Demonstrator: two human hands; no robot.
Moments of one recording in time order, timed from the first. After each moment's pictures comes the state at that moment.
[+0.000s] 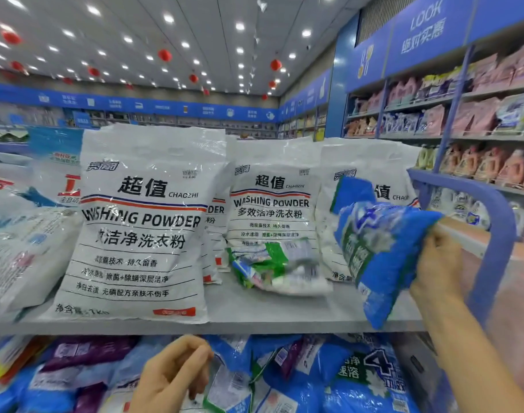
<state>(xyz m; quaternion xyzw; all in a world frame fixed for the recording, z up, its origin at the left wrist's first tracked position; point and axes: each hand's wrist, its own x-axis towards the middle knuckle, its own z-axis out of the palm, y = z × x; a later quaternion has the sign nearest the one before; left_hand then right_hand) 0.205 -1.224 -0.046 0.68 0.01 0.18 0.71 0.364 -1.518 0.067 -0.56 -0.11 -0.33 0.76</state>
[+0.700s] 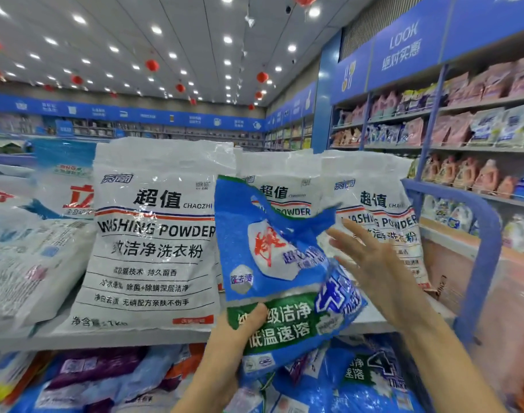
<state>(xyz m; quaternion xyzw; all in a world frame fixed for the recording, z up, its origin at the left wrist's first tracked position) 0.254 -1.246 -0.015 0.50 -0.03 0.05 0.86 0.322 -1.463 0.059 -0.59 -0.32 -0.02 0.74</state>
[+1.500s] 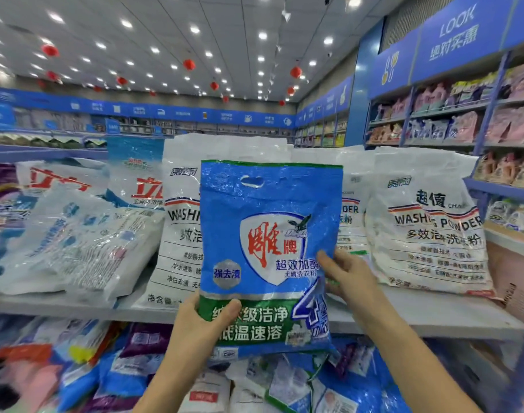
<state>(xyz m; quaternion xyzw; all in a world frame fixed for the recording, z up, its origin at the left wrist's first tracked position) 0.208 -1.131 -0.020 0.68 0.03 0.25 0.69 0.318 -1.342 0.034 -0.69 -0.24 -0.01 0.69</state>
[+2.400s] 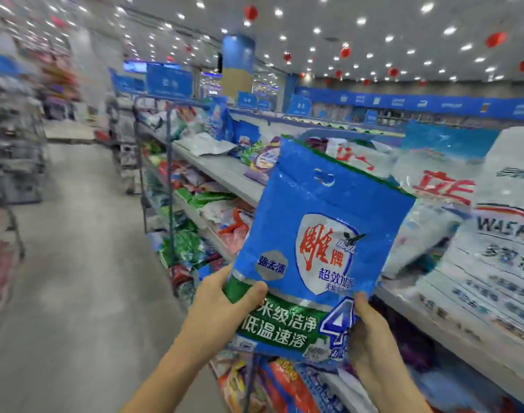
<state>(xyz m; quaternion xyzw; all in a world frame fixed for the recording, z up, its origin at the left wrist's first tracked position) -0.029 -1.002 -0.031 0.69 0.33 0.48 0.43 0.184 -1.070 -0.065 -0.47 -0.25 0.45 0.72</state>
